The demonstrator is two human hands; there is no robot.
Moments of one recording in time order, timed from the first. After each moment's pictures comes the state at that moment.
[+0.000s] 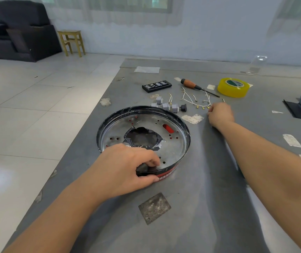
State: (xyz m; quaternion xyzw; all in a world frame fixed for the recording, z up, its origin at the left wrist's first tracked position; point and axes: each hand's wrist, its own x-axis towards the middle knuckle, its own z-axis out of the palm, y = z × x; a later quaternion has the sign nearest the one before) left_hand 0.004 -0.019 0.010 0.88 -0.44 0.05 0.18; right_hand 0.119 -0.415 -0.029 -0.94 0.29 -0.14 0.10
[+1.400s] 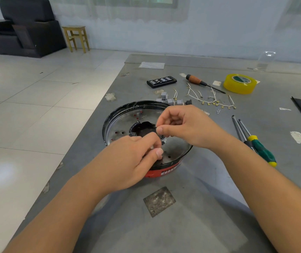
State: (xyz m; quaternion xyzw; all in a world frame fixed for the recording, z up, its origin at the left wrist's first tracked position) left_hand -0.002 -0.014 0.014 0.87 -0.43 0.03 0.25; right_hand 0.010 -0.247 0.035 -0.86 -0.16 -0.03 0.49
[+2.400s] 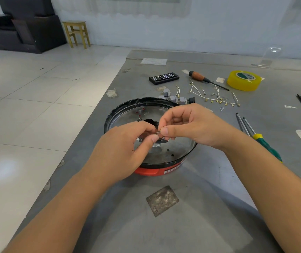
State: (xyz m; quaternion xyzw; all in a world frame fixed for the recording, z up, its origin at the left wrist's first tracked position) left_hand 0.010 -0.012 0.006 0.87 -0.34 0.13 0.34; right_hand 0.004 -0.249 0.041 -0.80 -0.20 0.08 0.56
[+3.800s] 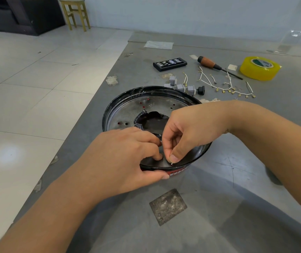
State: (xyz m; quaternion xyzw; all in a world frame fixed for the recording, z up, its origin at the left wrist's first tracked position) left_hand 0.010 -0.005 0.009 0.88 -0.45 0.10 0.12; right_hand 0.037 -0.224 0.065 -0.88 -0.23 0.35 0.22
